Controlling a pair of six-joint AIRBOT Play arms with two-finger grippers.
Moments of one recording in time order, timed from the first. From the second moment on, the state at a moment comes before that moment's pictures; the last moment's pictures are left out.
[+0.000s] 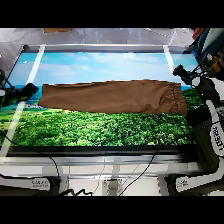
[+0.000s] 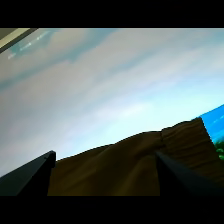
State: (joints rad) left arm 0.47 -1.57 1.26 0.89 -0.74 -1.30; right arm -0.19 -1.61 1.42 -1.44 0.37 1.83
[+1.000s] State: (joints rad) left arm 0.27 -1.71 1.16 0.87 -0.34 -1.45; right arm -0.09 -1.59 1.48 -1.44 0.47 1.70
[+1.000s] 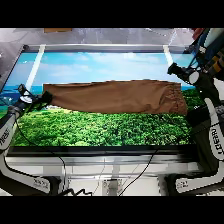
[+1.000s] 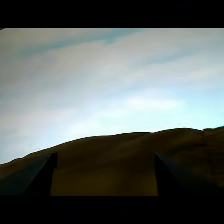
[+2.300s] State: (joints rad) left arm 0.14 -1.02 1.21 1.06 -0.55 -1.09; right arm 0.84 -2.11 2.01 -1.09 0.60 1.86
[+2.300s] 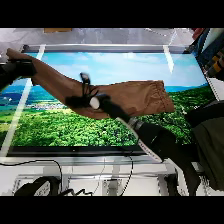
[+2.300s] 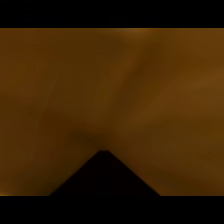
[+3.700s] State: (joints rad) left arm -0.40 -1.52 1.21 0.94 -0.45 -1.08; right arm 0.21 -1.86 2.03 -1.19 1.19 1.68
